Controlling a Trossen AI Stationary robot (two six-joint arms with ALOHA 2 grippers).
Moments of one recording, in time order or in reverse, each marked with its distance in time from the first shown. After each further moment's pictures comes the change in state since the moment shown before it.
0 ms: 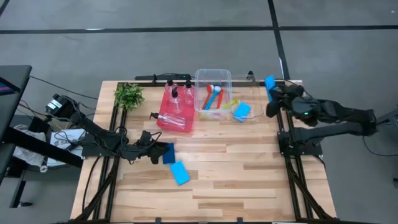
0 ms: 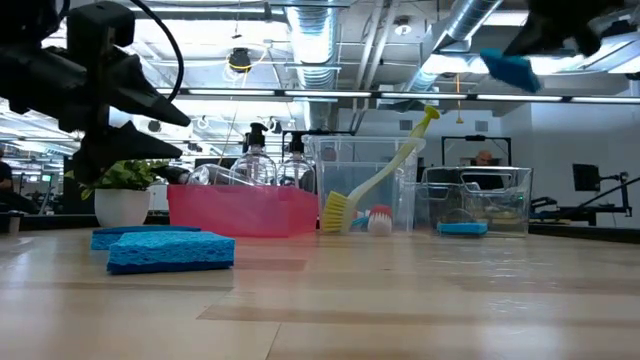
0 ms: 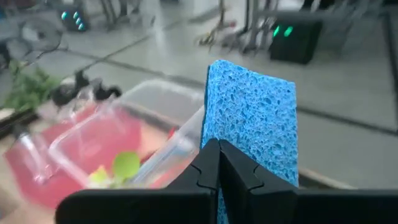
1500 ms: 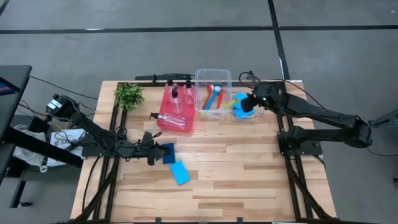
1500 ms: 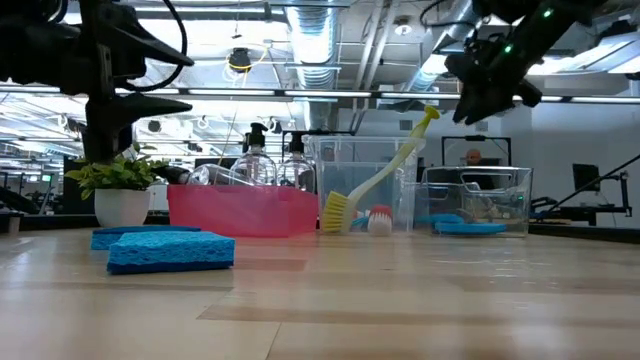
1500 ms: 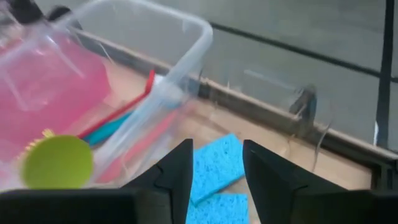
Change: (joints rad) left arm 0.000 0.000 0.001 0.240 0.150 -0.008; right arm -0.463 0.292 -0.083 0.235 -0.451 -0.085
